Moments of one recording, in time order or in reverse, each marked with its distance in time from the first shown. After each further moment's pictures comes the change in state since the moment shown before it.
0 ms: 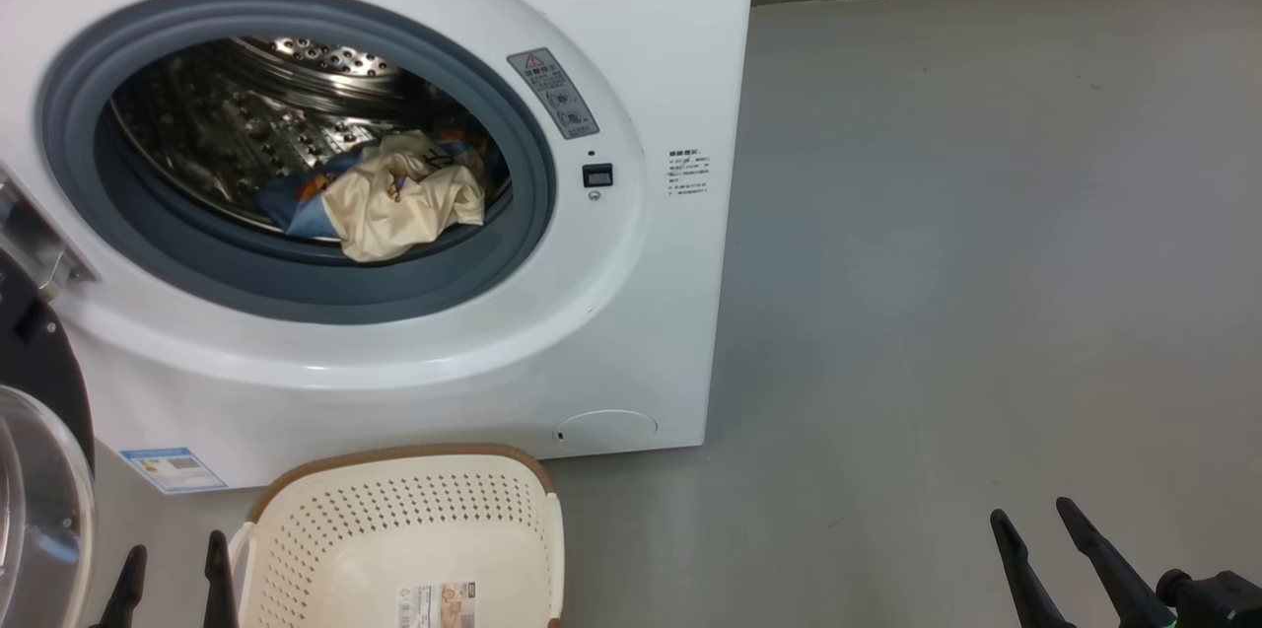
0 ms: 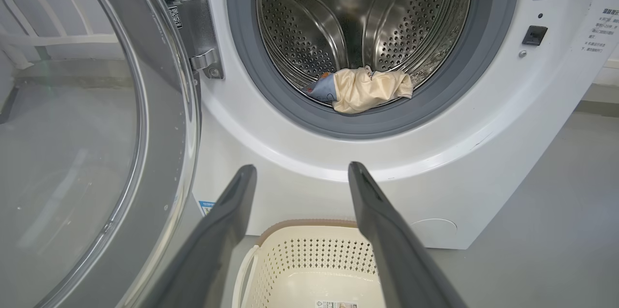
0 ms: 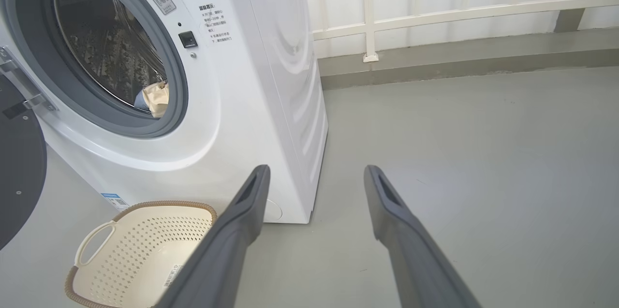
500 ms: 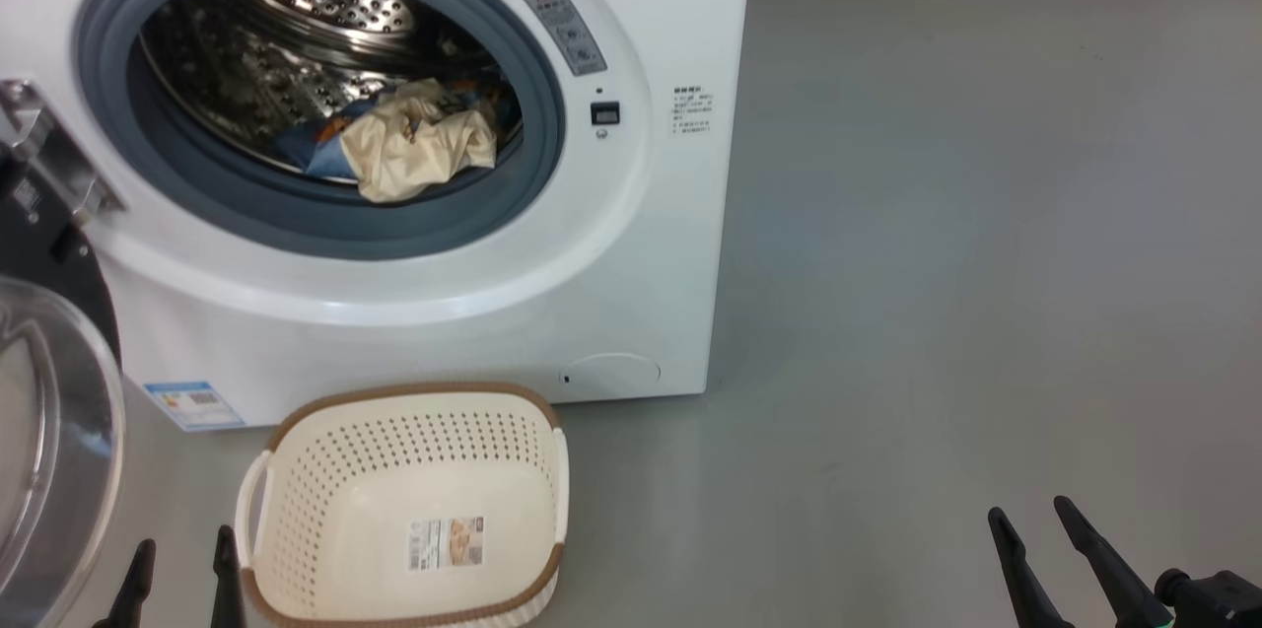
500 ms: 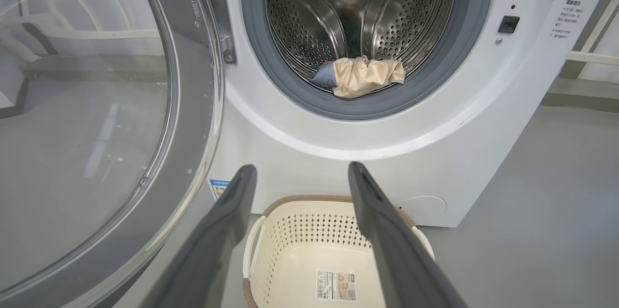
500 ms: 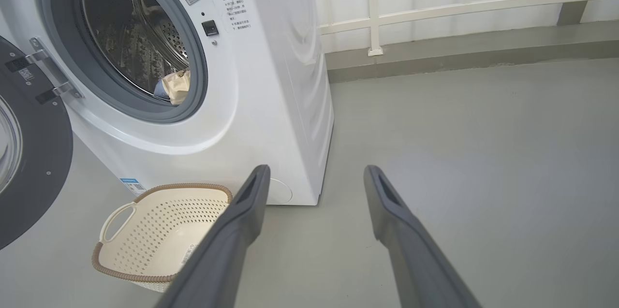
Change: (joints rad) left arm -0.003 -0.003 -0.013 -0.010 -0.001 0.000 0.000; right arm 0.000 0.010 -0.004 -0.006 0.000 0.000 0.000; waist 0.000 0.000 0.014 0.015
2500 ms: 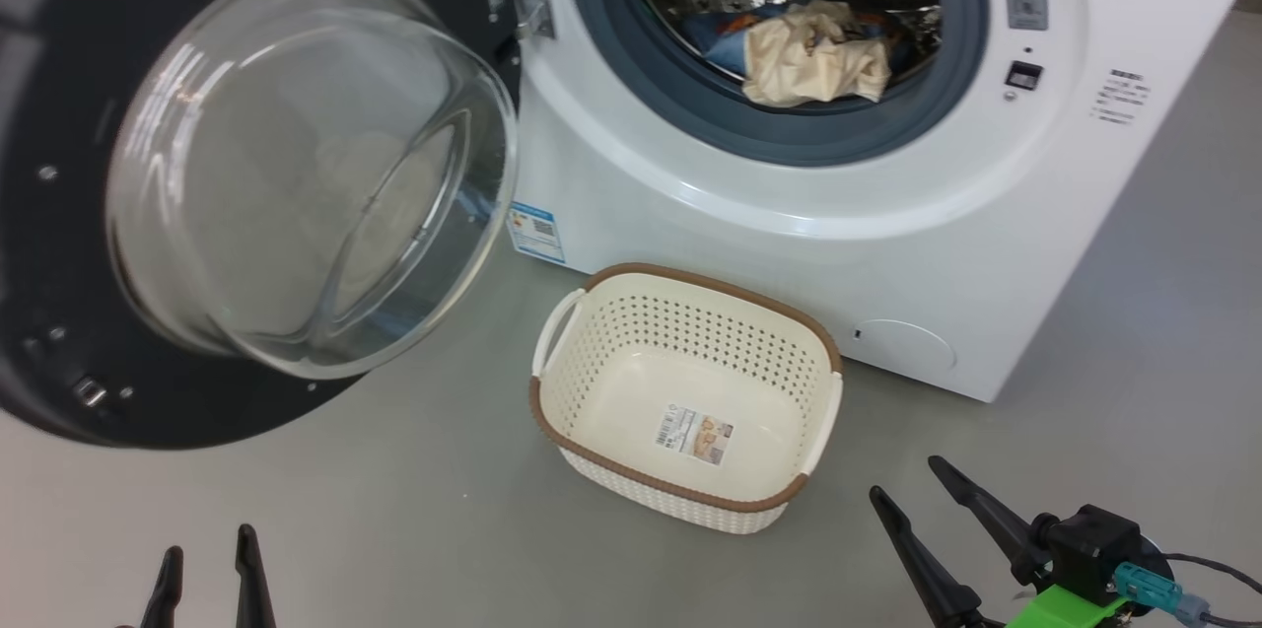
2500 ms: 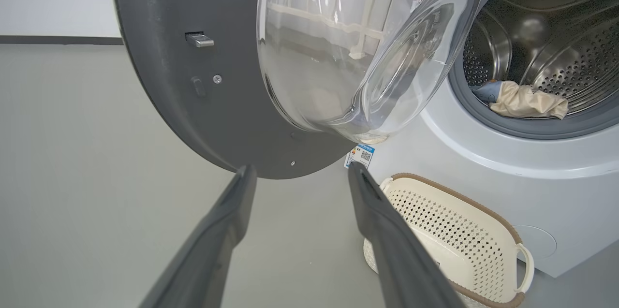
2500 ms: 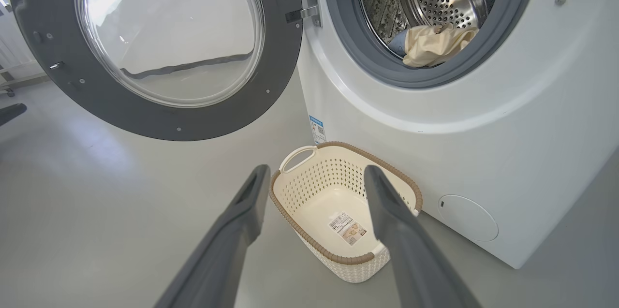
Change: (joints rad) left arm 0.003 -0.049 -0.027 -0.007 -0.119 0.037 0.000; right arm -0.194 -0.097 0.284 0.084 0.021 0.000 0.000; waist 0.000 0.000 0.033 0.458
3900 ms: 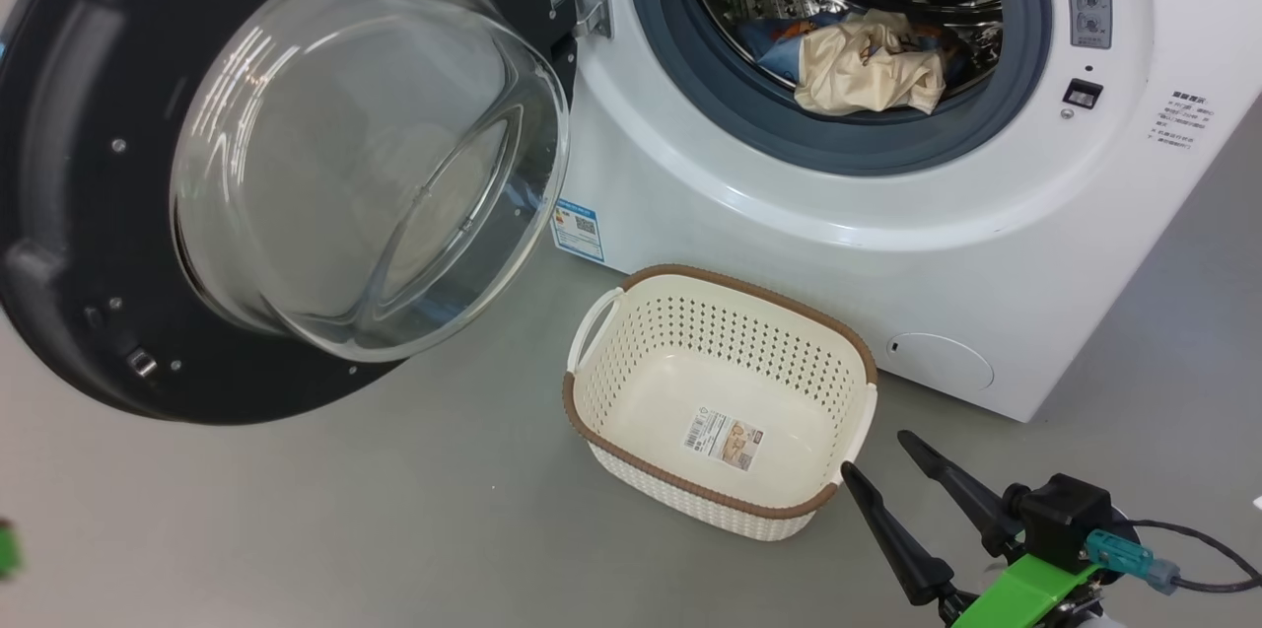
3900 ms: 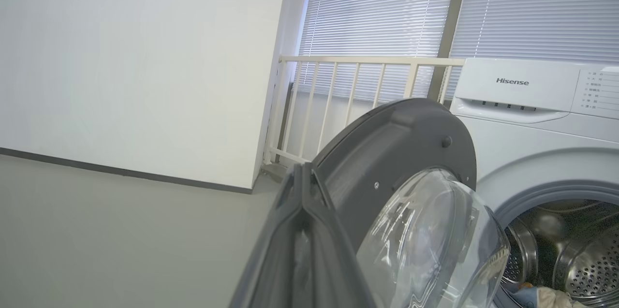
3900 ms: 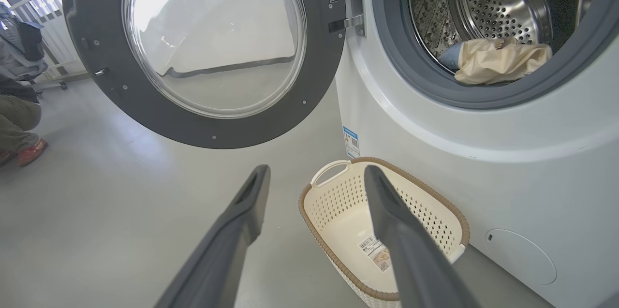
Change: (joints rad) left arm -0.170 0.167 0.199 -0.241 -0.224 -0.033 0.000; right arm -0.085 0.000 0.080 0.043 0.049 0.000 0.000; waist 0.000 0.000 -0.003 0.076
